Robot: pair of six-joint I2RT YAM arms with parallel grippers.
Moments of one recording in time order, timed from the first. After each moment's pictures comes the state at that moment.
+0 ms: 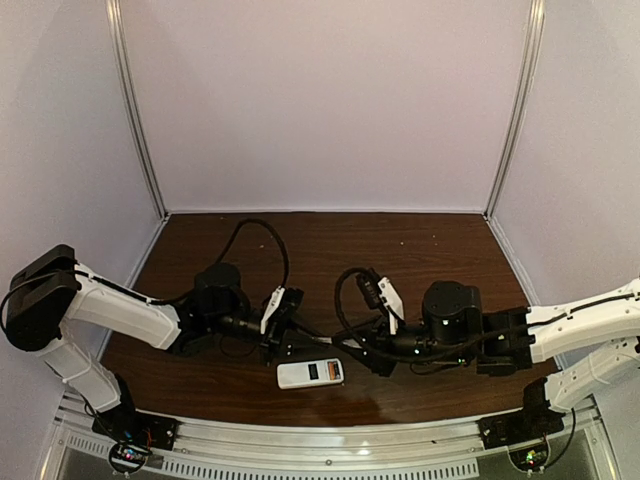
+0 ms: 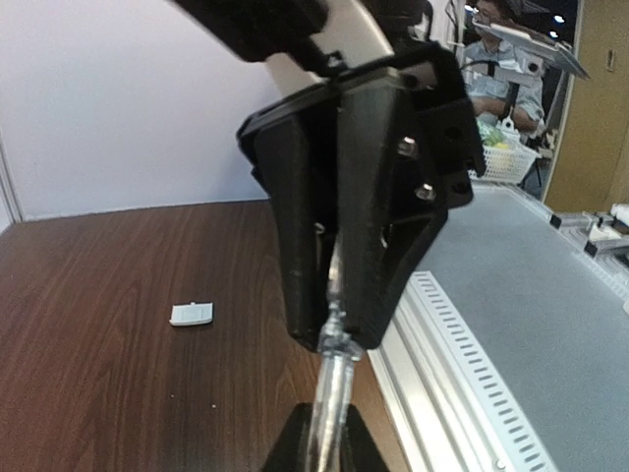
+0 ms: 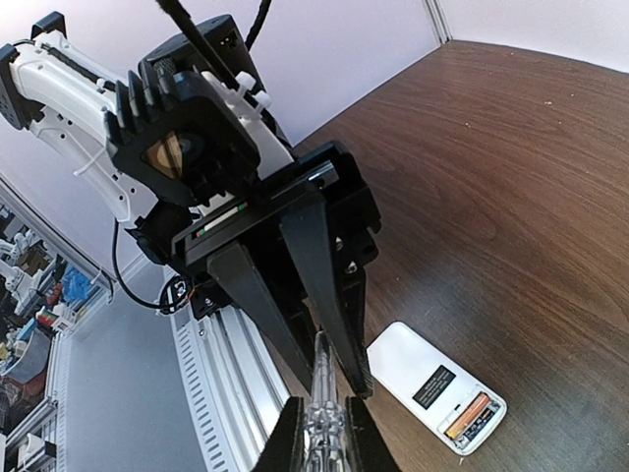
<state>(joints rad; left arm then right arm) -0.96 1.56 0.59 0.80 0.83 0.08 1.28 1.21 0.68 0.22 0.04 0.53</state>
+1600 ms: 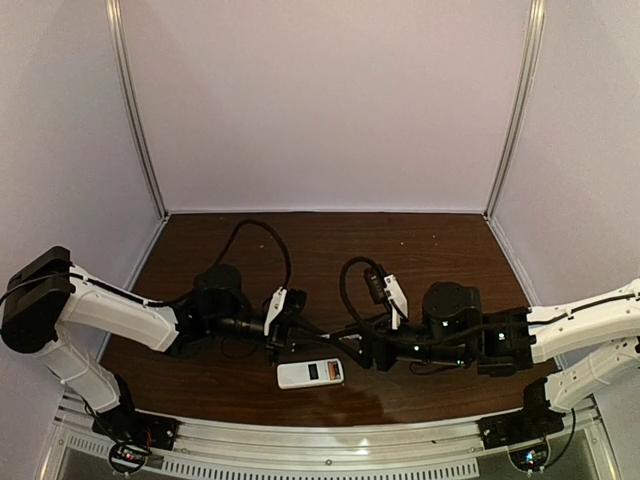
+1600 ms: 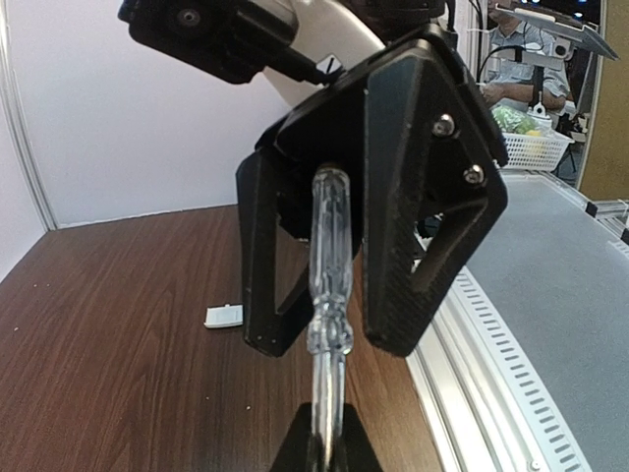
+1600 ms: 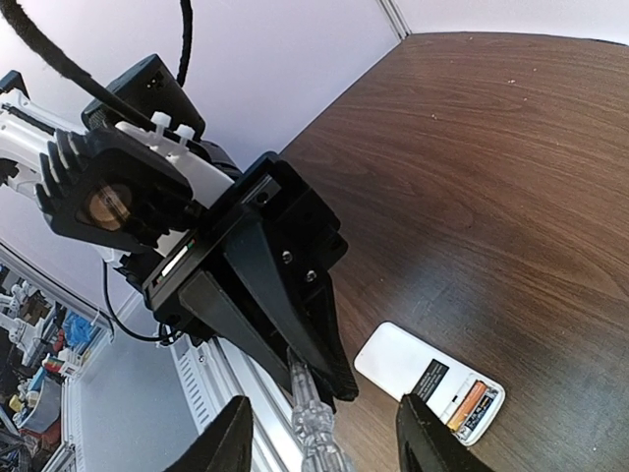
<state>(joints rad) -0.99 1.53 0.59 0.77 0.70 0.16 1.28 1.21 0.68 0.20 0.12 0.66</state>
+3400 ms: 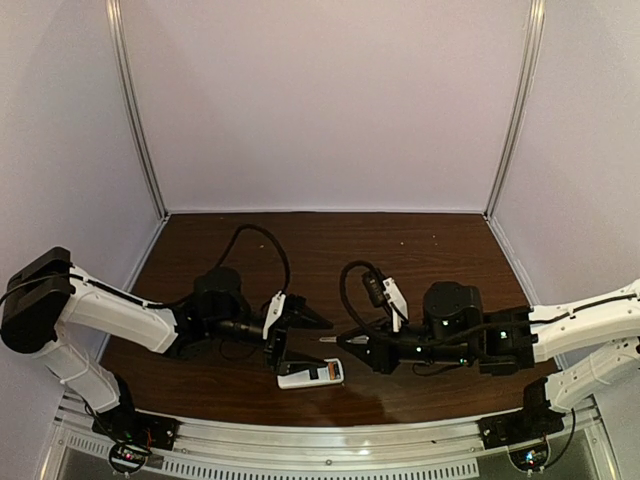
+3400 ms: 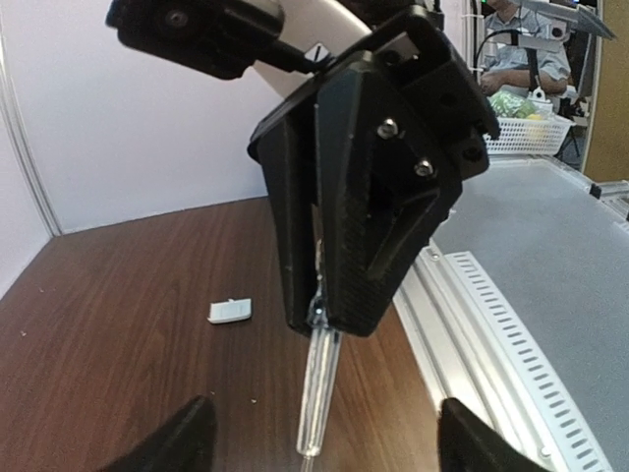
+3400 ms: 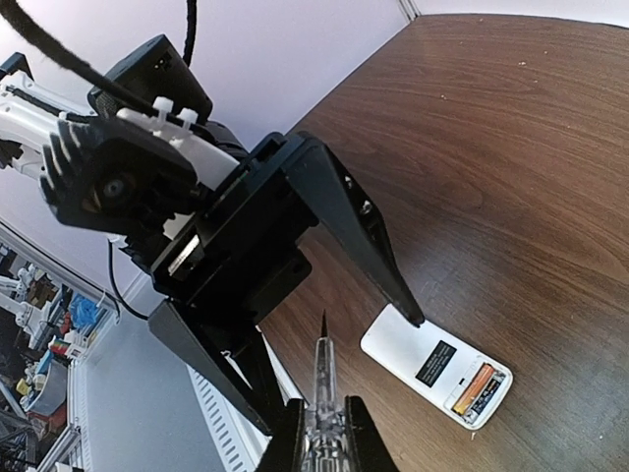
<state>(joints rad) -0.99 1.53 0.58 0.77 0.71 0.20 1.27 1.20 0.68 0.17 0.06 0.66</state>
